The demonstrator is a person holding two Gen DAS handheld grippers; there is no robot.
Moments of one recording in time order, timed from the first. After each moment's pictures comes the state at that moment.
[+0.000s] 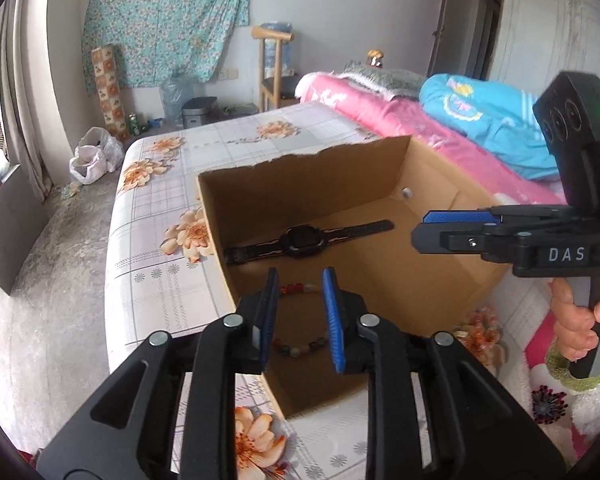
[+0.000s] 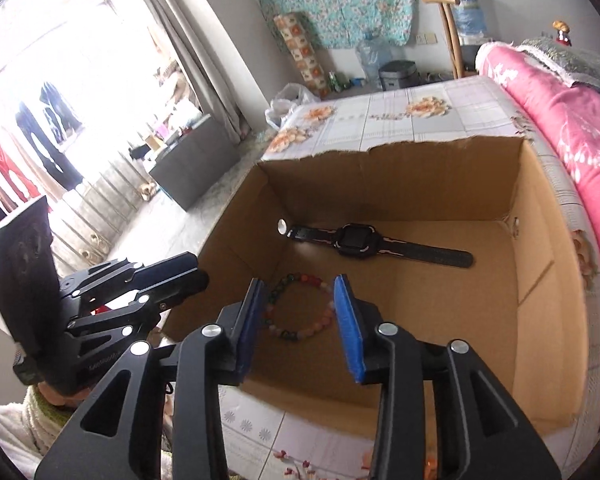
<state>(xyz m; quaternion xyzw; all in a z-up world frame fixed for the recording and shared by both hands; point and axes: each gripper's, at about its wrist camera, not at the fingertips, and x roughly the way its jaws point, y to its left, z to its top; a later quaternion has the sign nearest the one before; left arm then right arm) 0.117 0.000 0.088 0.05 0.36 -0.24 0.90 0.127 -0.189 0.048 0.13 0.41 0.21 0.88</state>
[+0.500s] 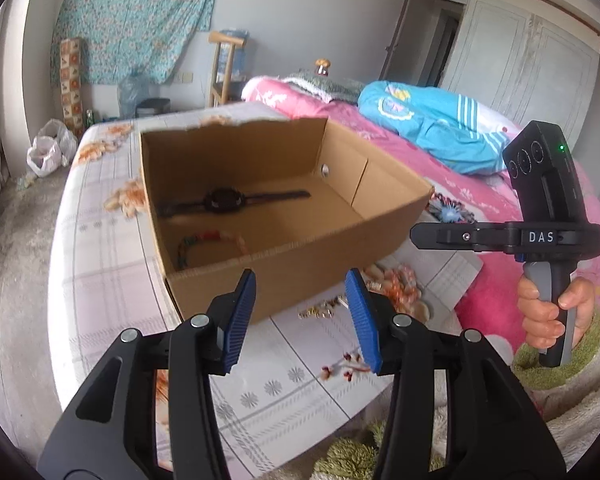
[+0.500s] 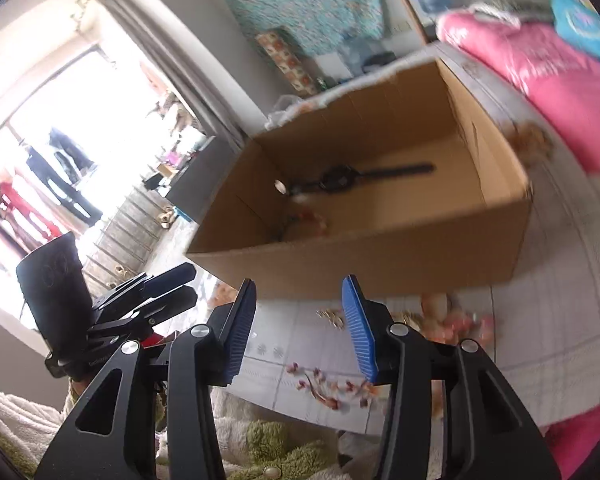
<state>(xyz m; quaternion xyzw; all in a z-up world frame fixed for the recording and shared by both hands) 0.037 -0.007 0.054 0.00 0.36 -0.32 0.88 0.036 -0.240 0.000 0.23 0.41 0.20 0.86</state>
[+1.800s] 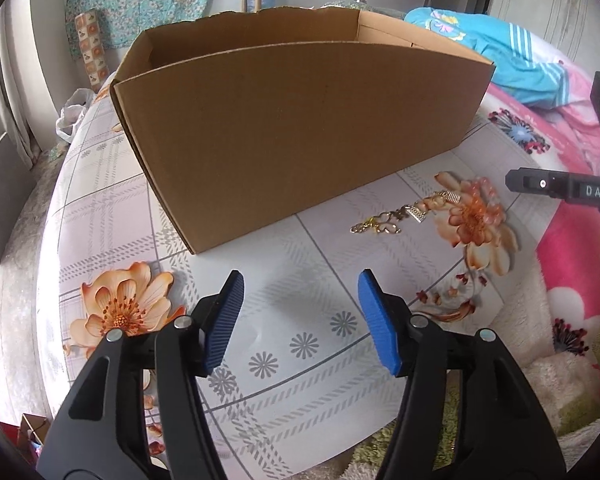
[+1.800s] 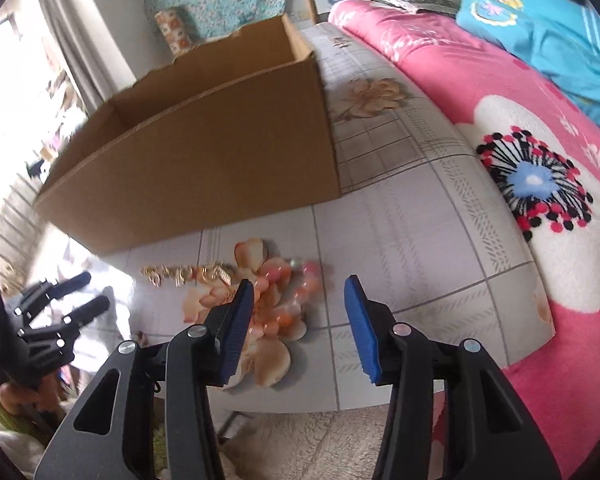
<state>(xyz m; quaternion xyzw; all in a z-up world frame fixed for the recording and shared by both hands) 0.039 -0.028 -0.027 0.09 0.43 -0.24 0.87 0.004 -0.268 -0.052 0.11 0.46 0.00 0.88</state>
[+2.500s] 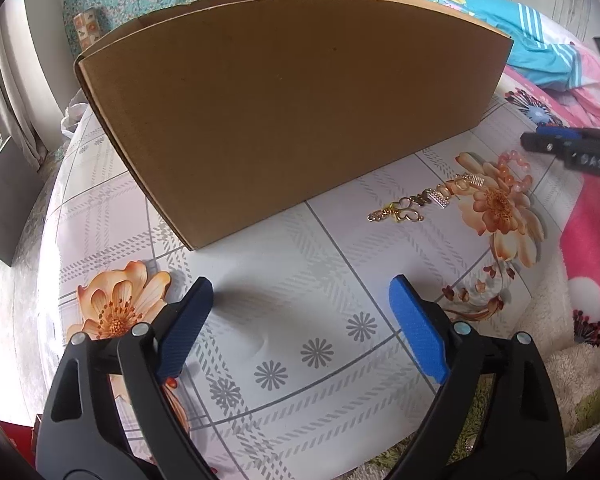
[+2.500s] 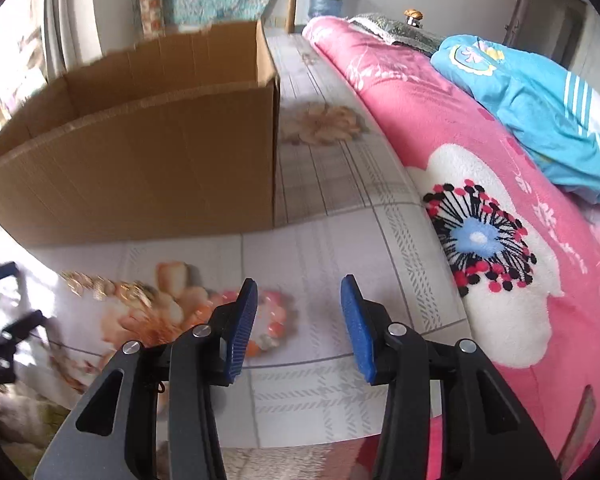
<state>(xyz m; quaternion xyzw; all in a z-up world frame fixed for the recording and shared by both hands) 0.050 -0.031 -0.039 0.11 0.45 -0.22 0.86 0.021 -0.280 -0.043 0.01 0.45 -0.09 0.89</state>
